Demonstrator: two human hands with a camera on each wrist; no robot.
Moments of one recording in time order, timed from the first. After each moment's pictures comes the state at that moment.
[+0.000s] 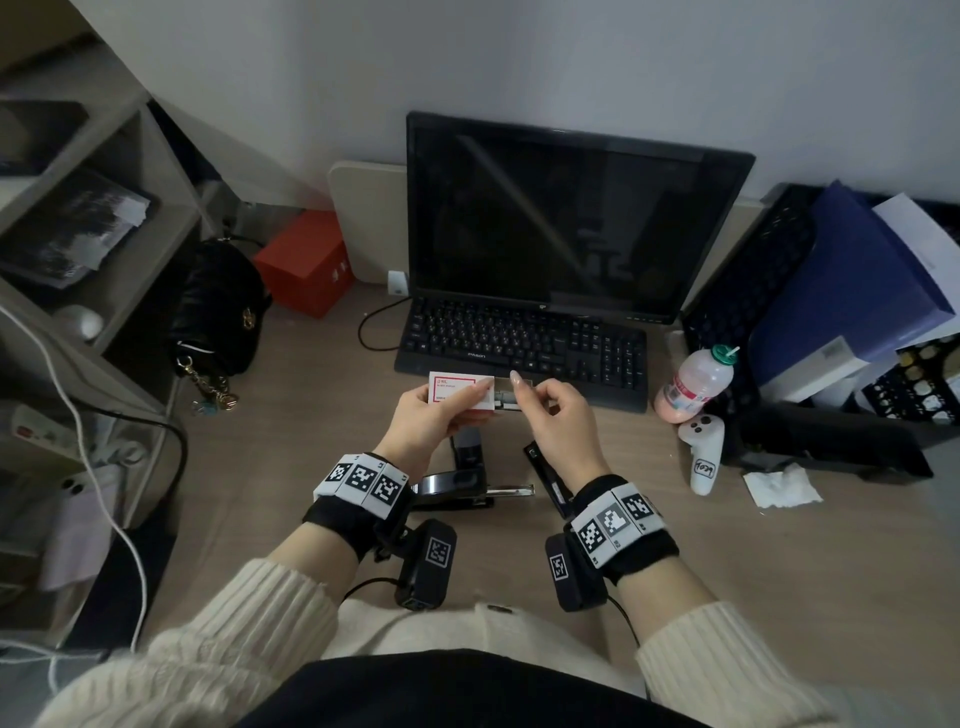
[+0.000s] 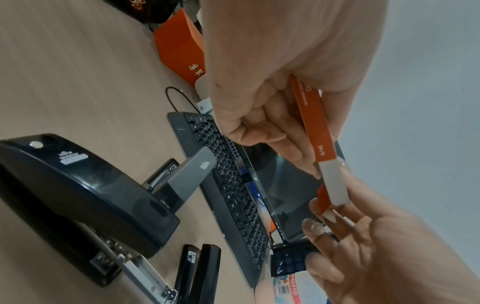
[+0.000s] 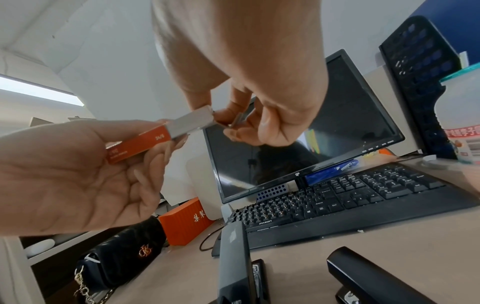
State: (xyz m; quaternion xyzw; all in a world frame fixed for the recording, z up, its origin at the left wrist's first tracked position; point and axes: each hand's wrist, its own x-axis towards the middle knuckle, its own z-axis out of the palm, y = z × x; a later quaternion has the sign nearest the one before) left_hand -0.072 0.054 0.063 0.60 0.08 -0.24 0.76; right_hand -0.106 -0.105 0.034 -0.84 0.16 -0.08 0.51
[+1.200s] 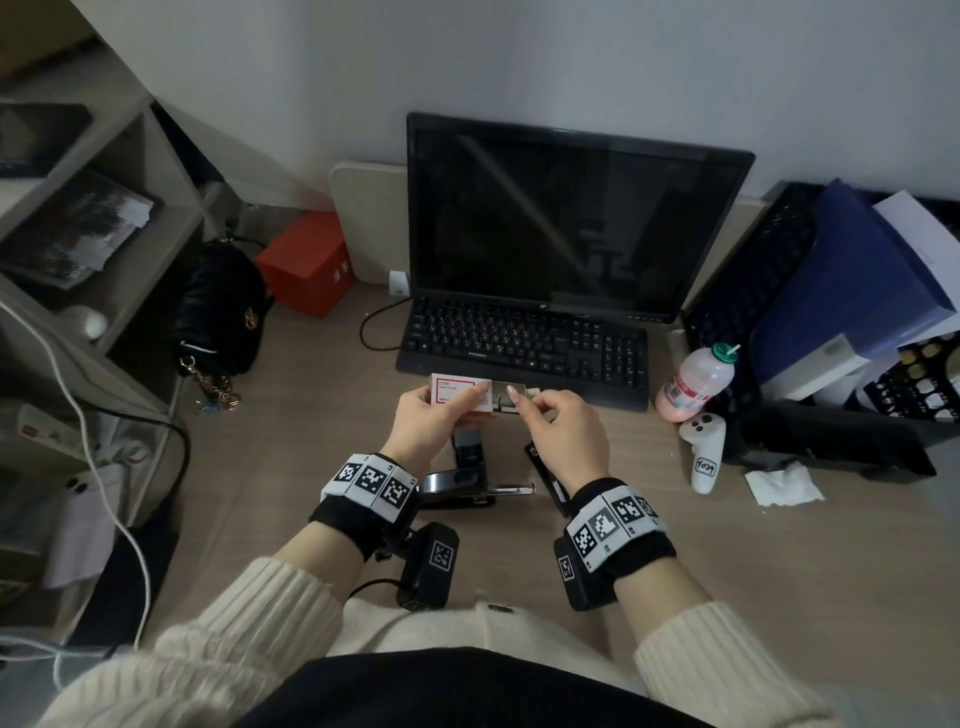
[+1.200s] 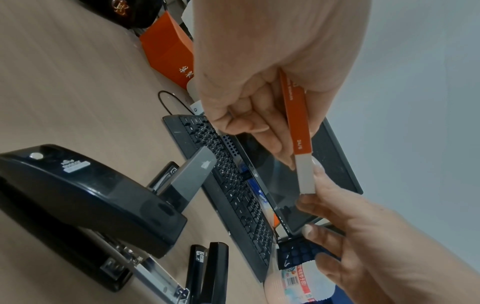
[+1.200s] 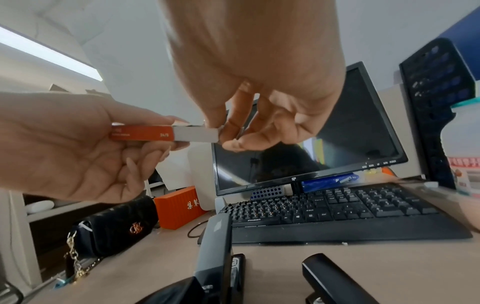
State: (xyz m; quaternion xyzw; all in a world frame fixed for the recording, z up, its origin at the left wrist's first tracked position) left_hand -0.077 0.049 0.065 0.64 0.11 -0.20 0.73; right_hand -0.113 -0.108 0.027 -0.91 0.19 -0.07 0.36
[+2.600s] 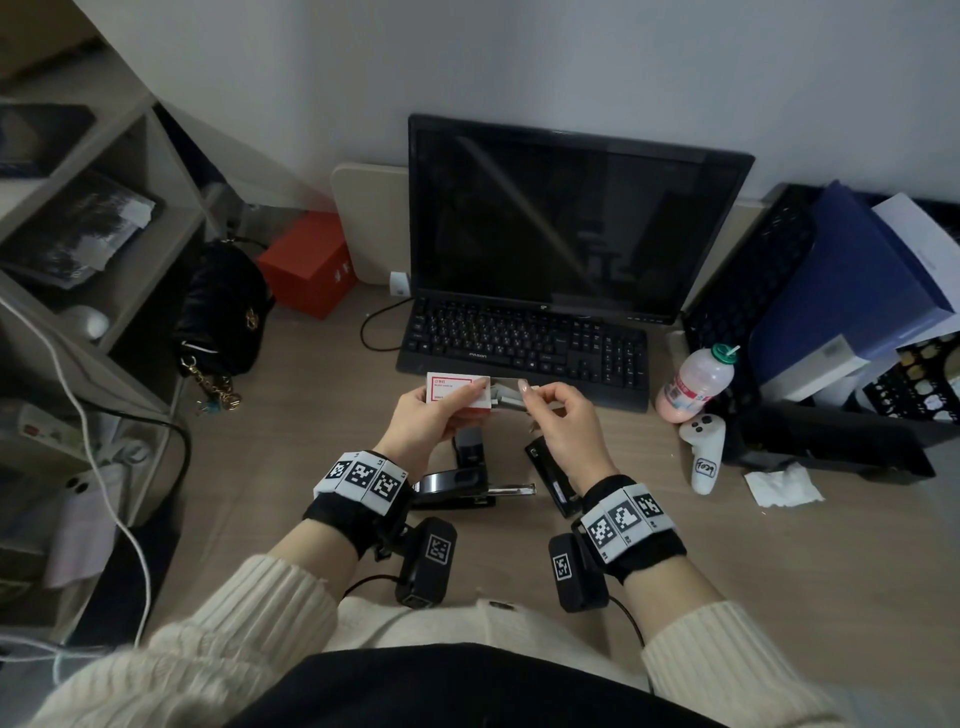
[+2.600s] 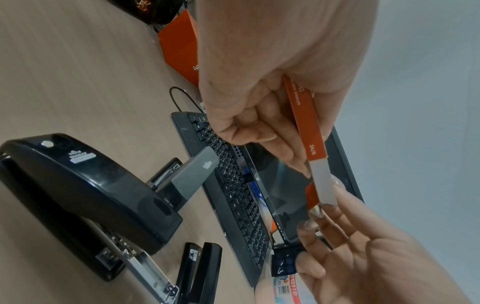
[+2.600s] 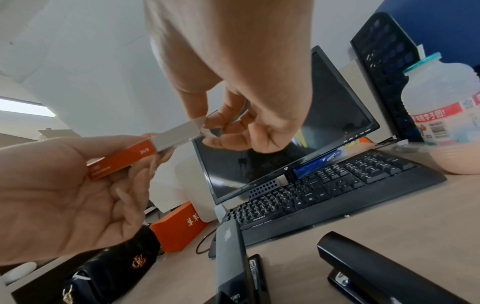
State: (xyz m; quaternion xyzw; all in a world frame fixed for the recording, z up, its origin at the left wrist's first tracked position) left_hand -0.073 0.057 0.063 0.60 0.11 -0.25 0.75; right_hand -0.110 -0.112 0.025 -0.79 0.18 -0.07 0.58
